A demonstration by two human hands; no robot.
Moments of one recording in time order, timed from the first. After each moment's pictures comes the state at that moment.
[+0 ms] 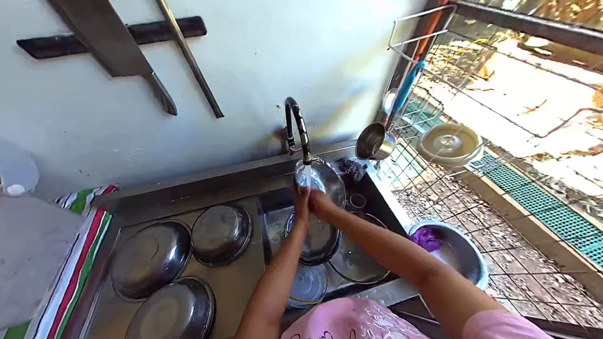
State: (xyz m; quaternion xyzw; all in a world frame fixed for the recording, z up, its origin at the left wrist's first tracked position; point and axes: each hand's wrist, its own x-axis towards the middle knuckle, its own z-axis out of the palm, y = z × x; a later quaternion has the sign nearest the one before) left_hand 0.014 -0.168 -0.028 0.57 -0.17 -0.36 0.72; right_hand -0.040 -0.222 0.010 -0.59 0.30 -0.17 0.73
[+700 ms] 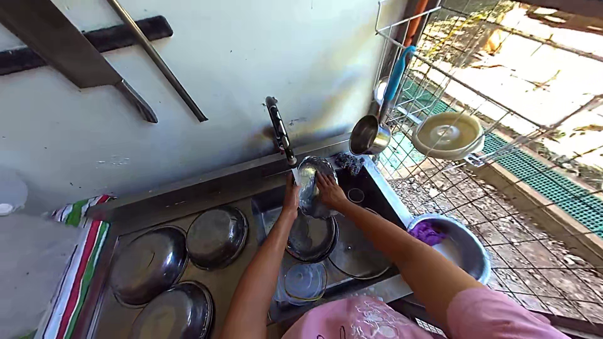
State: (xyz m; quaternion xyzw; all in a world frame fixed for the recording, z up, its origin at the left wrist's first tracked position) left_hand 0.037 -0.190 -0.006 0.66 -0.23 -0.37 0.62; right_hand -0.073 -0.325 -0.095 -0.95 0.26 0.03 0.19
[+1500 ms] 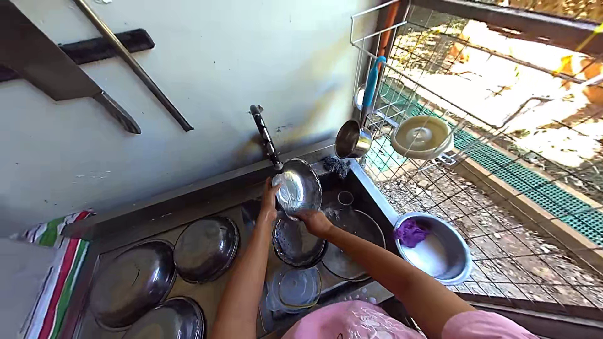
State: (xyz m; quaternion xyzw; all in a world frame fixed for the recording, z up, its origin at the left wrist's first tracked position) left_hand 0.069 -0.187 -0.004 0.66 -0.18 -0.38 0.62; right_hand -0.098 -0.240 -0.066 -0.93 0.18 -0.04 0.31
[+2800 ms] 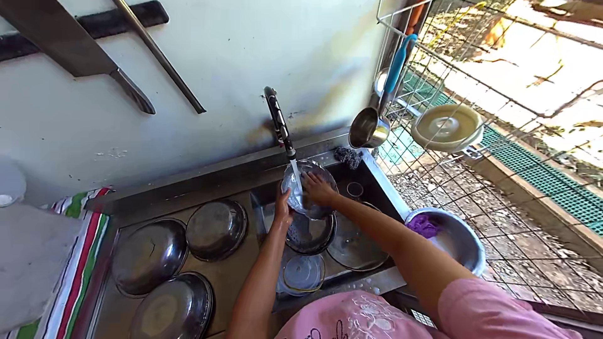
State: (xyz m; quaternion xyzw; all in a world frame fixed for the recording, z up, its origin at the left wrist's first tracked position) left_hand 0.029 -0.148 -0.018 0.58 -0.08 -0.40 0.70; right_hand -0.055 -0.299 -0.072 -0.94 0.17 0.04 0.29
